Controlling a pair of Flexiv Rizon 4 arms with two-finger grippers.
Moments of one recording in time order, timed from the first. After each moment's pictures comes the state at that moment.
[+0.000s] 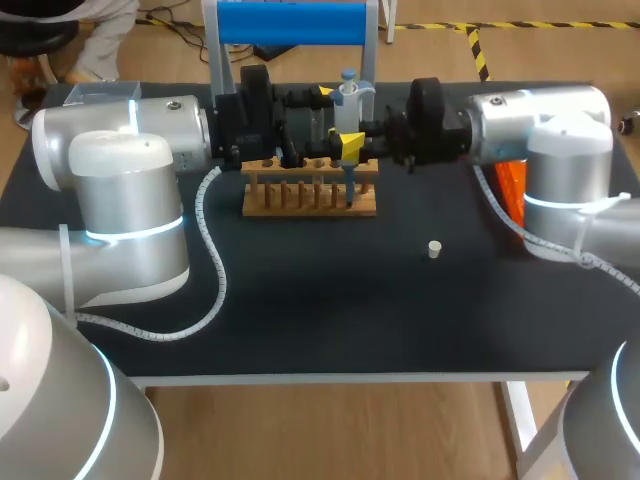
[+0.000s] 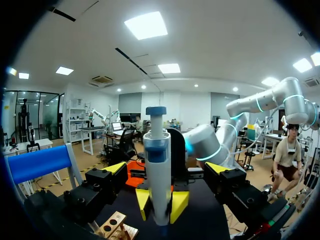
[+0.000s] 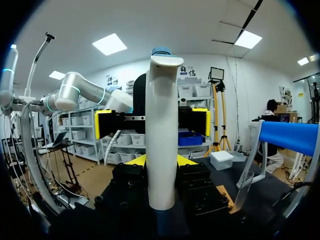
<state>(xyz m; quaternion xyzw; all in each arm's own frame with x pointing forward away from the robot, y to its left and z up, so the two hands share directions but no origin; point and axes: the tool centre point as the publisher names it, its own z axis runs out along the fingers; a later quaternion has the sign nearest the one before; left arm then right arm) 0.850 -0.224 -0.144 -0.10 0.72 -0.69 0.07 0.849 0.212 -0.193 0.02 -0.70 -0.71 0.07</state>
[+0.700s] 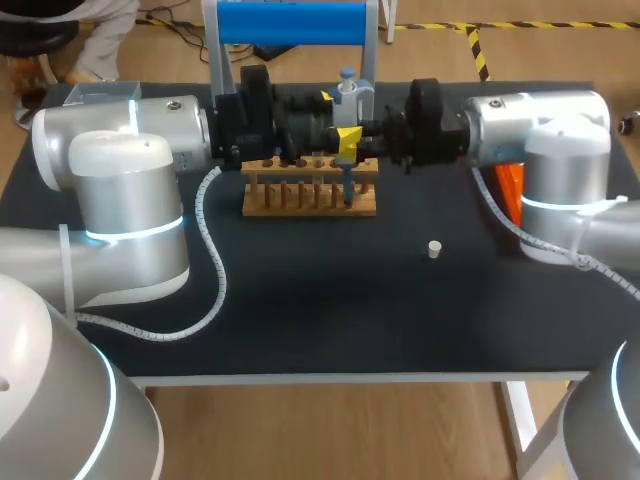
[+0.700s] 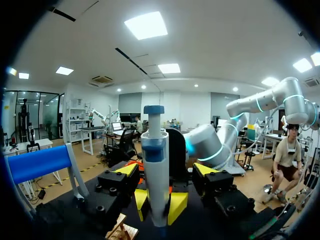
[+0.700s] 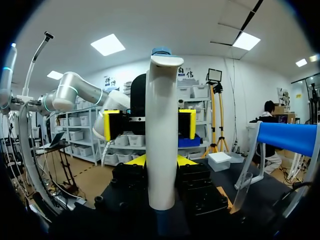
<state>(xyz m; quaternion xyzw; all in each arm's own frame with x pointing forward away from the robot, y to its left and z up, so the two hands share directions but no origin) 0.850 -0.224 -0.144 -0.10 0.72 -0.69 0.07 0.852 0.215 -0.192 0.02 -0.70 -0.71 0.06</state>
